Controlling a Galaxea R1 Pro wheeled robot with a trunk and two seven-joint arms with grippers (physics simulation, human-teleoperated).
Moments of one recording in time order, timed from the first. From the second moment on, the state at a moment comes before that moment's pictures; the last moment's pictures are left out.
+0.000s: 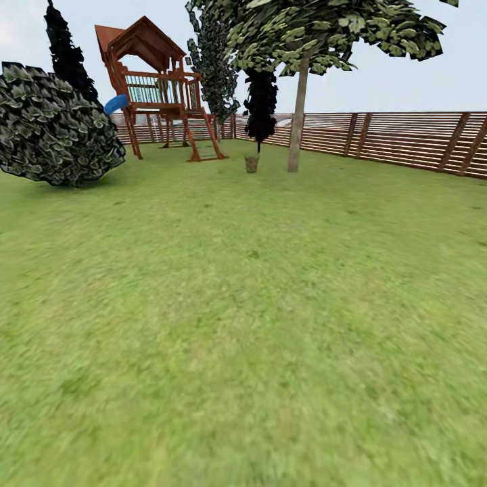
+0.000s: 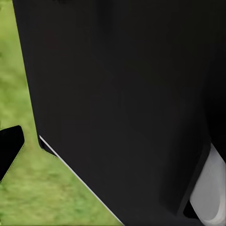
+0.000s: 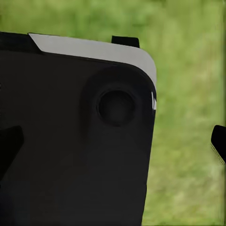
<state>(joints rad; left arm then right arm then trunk) 0.00 -0.04 0.01 -0.04 0.01 -0.01 -0.02 -0.11 -0.01 0.06 -0.05 0.00 -0.08 -0.01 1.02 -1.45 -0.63</state>
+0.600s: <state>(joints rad) 0.00 -0.04 0.01 -0.04 0.01 -0.01 -0.02 -0.11 -0.01 0.06 -0.05 0.00 -0.08 -0.01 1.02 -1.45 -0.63</state>
